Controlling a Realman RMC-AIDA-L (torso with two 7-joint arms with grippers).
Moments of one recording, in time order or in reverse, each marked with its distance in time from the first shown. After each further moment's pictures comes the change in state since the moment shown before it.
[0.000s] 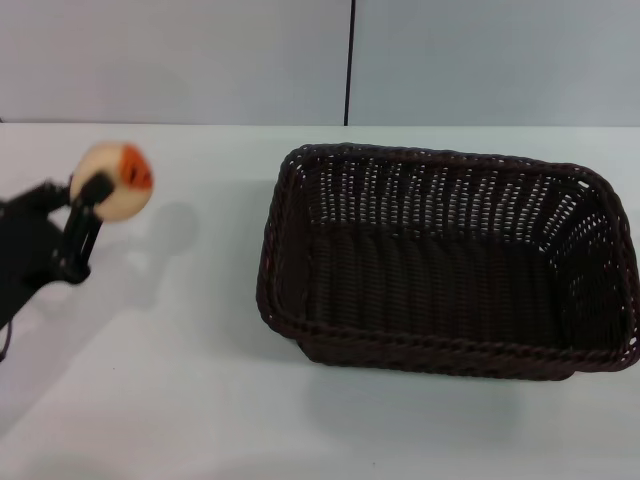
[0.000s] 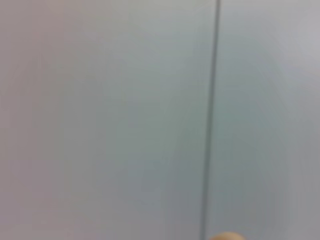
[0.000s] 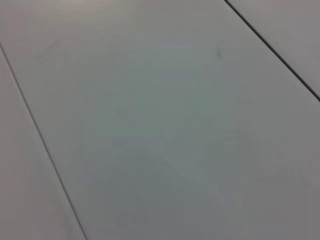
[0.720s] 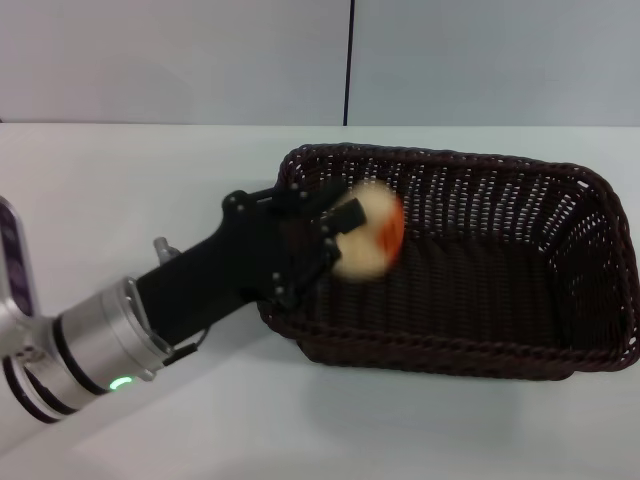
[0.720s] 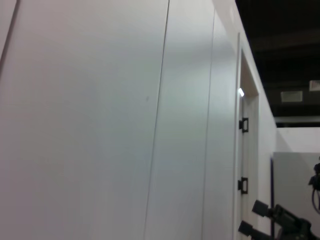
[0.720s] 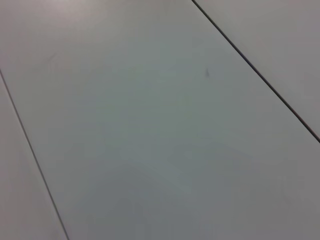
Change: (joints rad) left arm -0.216 -0.012 0.283 -0.295 0.019 -0.028 0.078; right arm 0.021 0.000 0.066 0.128 0.002 -0.090 -0.066
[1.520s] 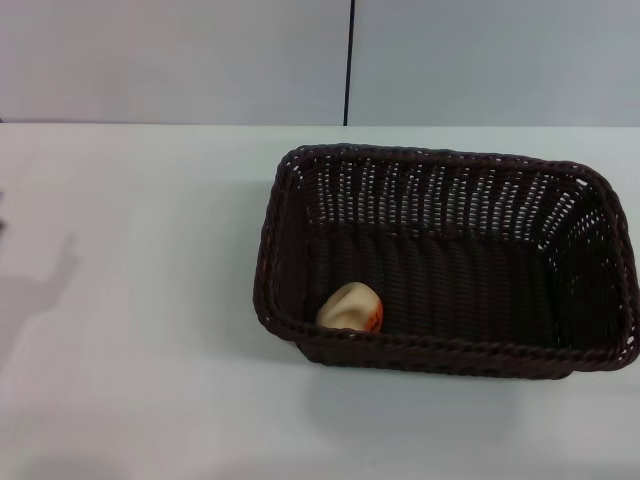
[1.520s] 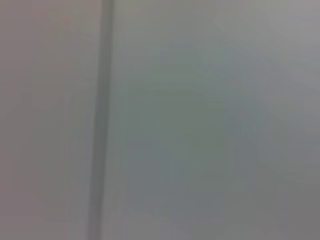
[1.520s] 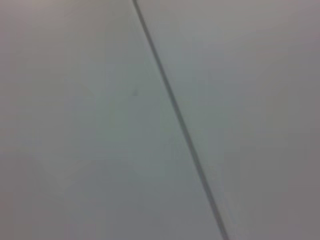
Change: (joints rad) left arm 0.378 0.008 -0.692 0.091 -0.009 -0.081 0.159; right arm 0.013 0.002 0.258 0.222 0.000 -0.018 -0.383
